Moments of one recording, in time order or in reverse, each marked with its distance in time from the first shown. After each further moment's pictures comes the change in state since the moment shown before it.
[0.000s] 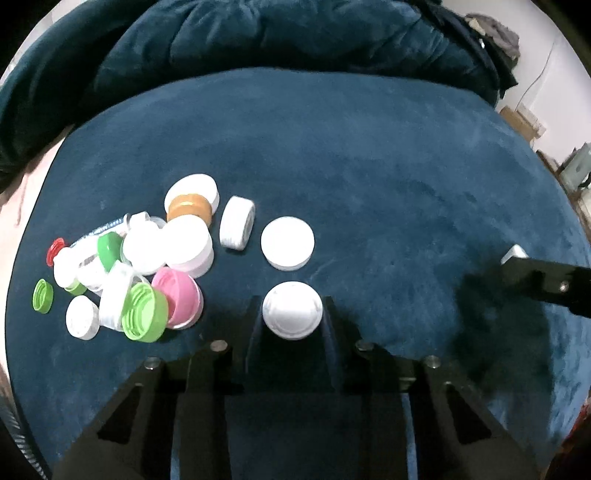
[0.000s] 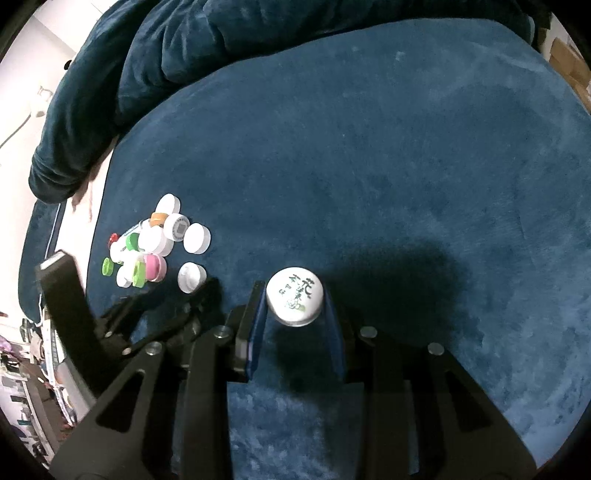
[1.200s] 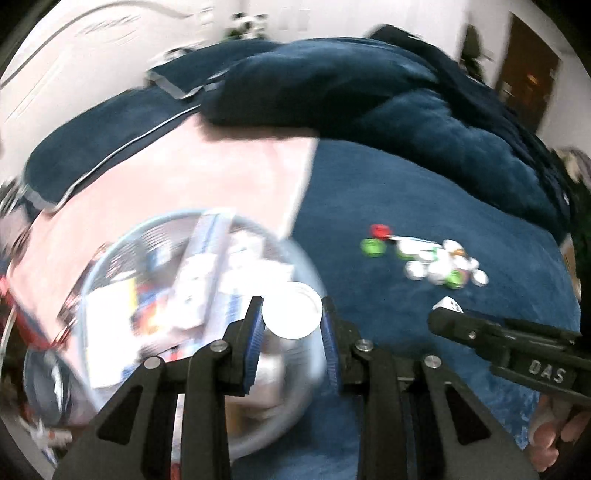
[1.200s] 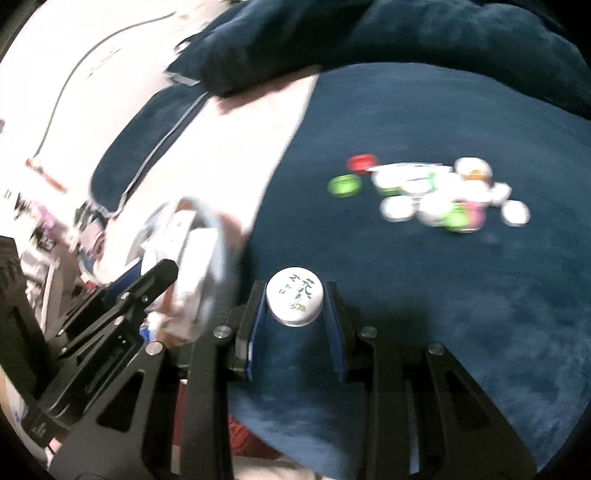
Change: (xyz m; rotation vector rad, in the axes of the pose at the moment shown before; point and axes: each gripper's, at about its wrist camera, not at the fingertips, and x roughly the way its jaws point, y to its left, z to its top) left arm -0.261 0.255 -0.161 -0.480 -0.201 0.275; right arm -0.006 0.291 -0.123 -0.455 0.059 0.300
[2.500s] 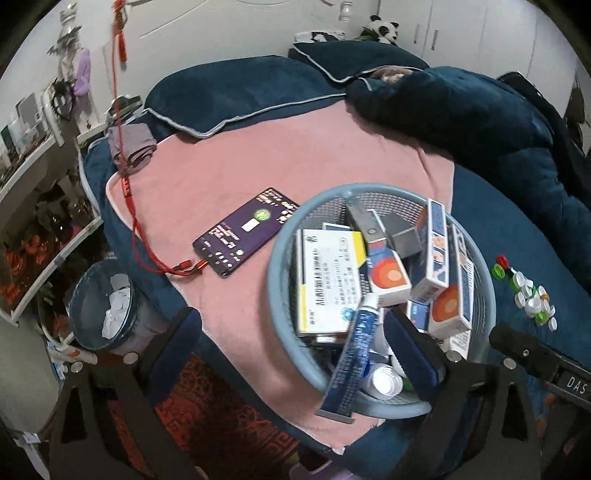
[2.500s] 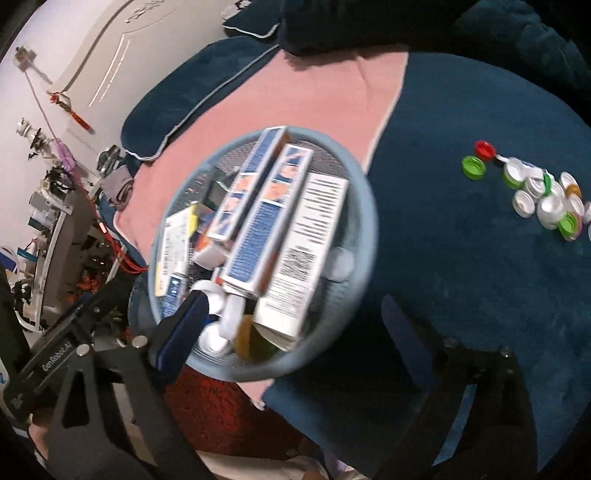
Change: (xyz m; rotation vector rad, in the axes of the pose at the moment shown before) left arm -0.043 0.140 -0.049 -0.270 -0.001 0.277; right arm 0.057 0.076 -0.021 -0.119 0.057 0.007
